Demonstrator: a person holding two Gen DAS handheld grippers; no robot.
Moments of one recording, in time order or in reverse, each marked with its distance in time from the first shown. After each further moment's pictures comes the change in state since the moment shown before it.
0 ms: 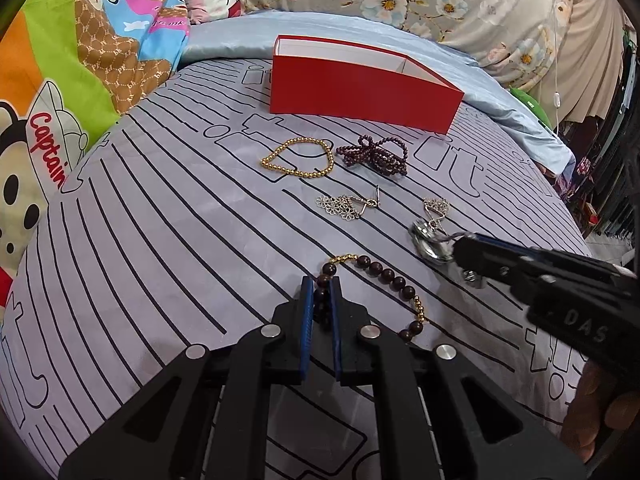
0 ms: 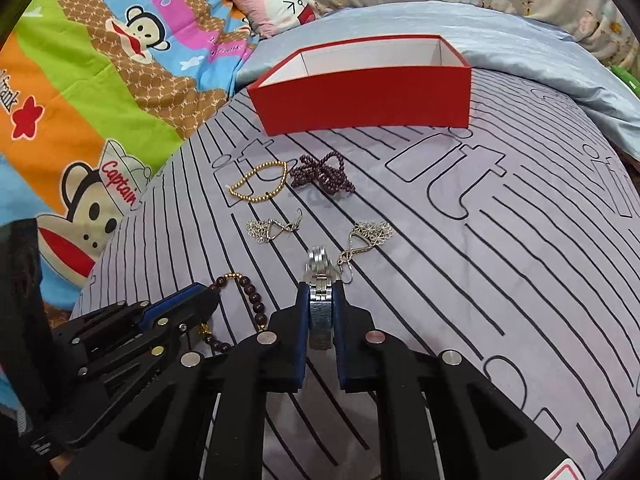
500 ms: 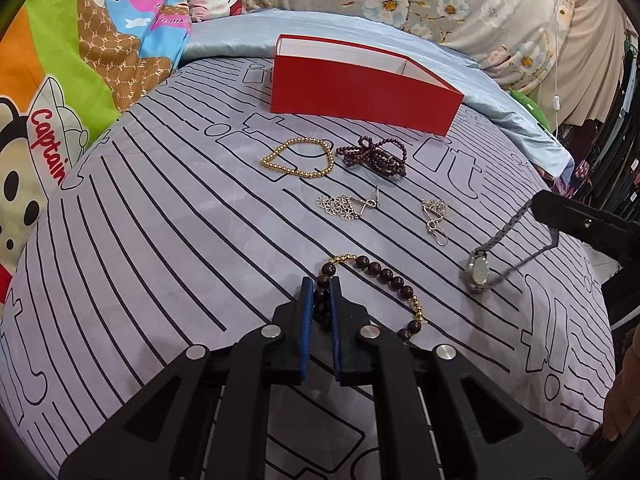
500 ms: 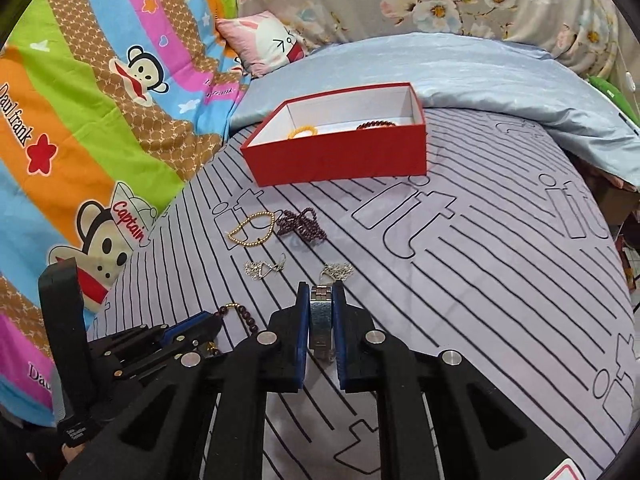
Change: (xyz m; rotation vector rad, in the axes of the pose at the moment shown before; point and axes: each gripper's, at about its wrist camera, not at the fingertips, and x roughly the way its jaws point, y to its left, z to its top) left arm -0.002 0.001 0.000 -0.016 0.002 -0.010; right arm -0.053 -0.015 0.011 0.022 -0.116 -0.026
